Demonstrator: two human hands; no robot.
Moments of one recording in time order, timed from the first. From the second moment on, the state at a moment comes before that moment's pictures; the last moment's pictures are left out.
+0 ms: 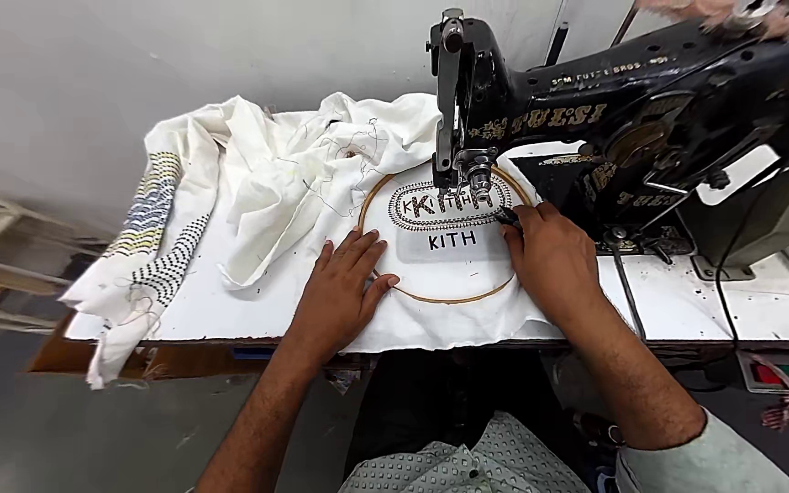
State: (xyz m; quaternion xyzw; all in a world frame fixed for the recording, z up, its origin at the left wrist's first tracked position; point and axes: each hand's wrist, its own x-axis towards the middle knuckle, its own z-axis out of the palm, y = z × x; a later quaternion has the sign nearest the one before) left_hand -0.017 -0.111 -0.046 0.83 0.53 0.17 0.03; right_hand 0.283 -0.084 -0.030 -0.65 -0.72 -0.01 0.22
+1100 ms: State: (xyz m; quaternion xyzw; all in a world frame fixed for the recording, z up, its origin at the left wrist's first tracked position) left_hand -0.014 -0.093 -0.002 0.81 0.57 0.12 0.06; right_hand 0.334 -0.135 -0.051 -0.52 -0.81 0.01 0.27
